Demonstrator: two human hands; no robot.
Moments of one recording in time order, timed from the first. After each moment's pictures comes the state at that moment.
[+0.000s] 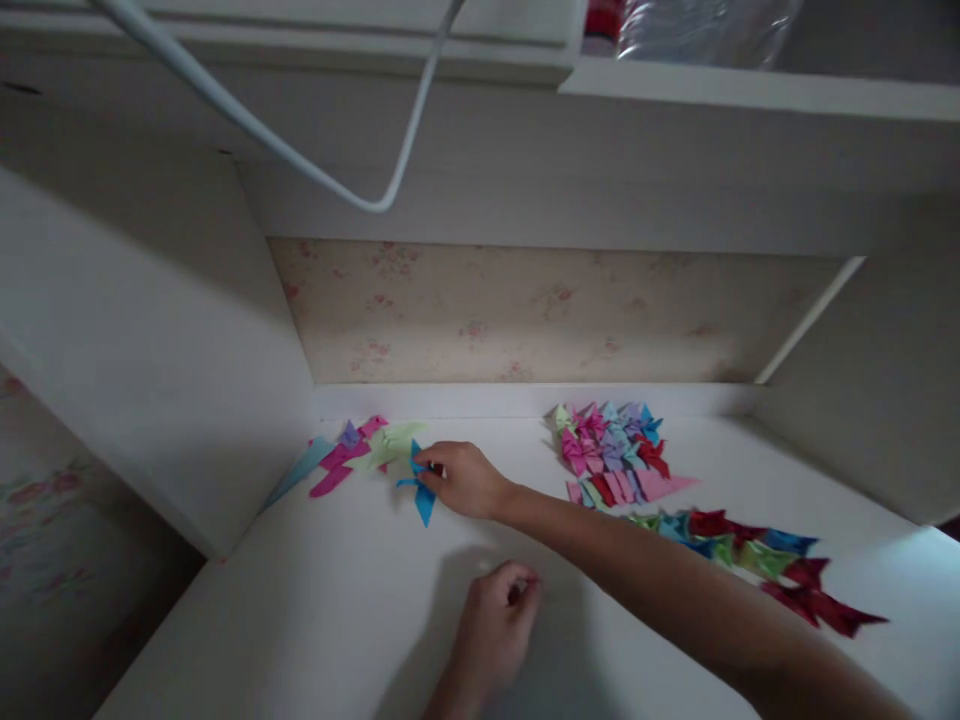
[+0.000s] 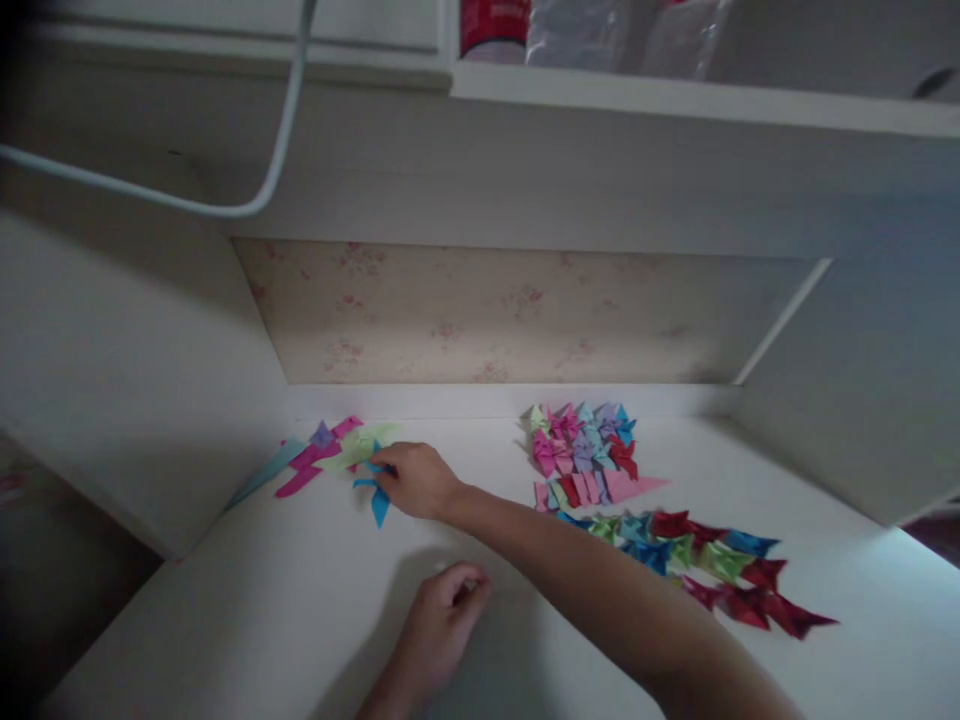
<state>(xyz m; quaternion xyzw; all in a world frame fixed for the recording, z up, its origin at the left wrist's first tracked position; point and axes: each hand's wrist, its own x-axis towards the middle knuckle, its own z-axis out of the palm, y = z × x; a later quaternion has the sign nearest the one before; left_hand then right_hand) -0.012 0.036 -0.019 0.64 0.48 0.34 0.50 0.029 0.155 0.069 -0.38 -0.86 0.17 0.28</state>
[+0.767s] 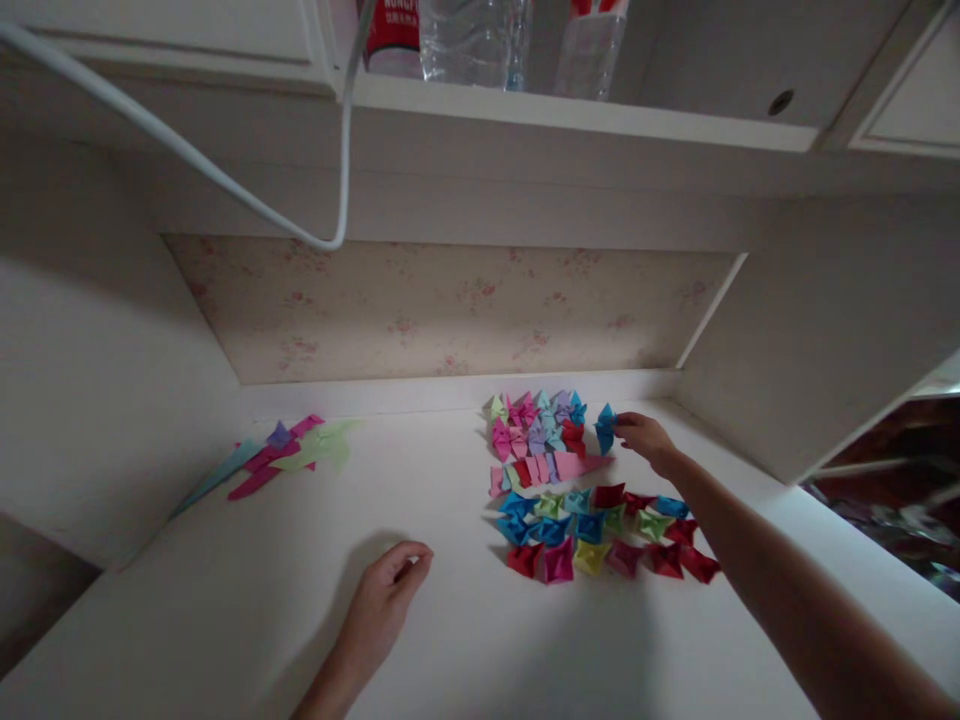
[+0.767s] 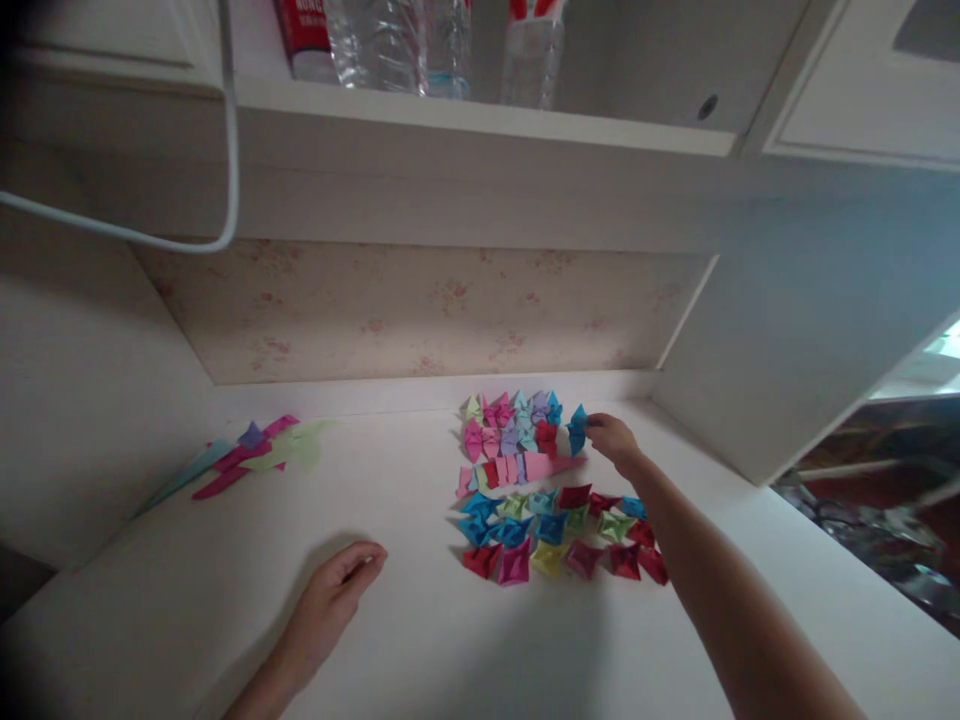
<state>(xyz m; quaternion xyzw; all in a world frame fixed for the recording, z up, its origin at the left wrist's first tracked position) -0.007 0.033 -0.022 0.61 0.53 0.38 0.45 0.459 0.139 0.024 -0.76 -0.49 0.17 0.40</state>
